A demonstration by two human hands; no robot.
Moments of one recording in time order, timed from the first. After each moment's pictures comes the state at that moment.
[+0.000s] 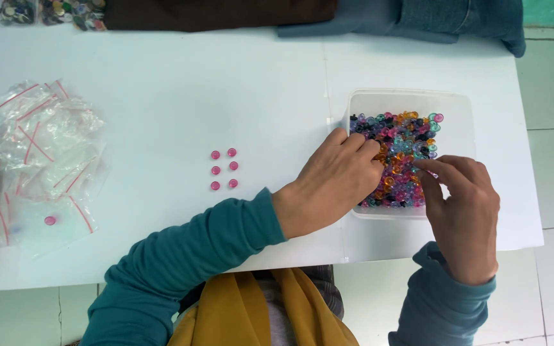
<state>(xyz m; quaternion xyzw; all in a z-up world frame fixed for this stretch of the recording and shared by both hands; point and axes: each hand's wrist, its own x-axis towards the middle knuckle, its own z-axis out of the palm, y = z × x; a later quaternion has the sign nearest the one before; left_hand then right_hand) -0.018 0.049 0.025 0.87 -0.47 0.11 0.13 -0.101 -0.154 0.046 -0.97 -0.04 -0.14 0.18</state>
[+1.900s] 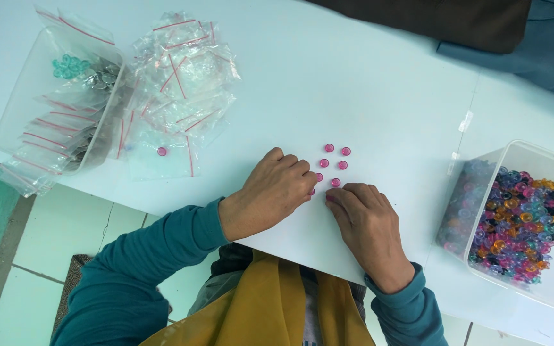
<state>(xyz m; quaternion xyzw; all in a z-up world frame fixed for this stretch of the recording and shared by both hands) -0.064 0.287 -0.007 0.95 -0.28 -0.05 0.16 -0.076 0.081 -0.004 -0.94 -0.26 -0.02 0.23</state>
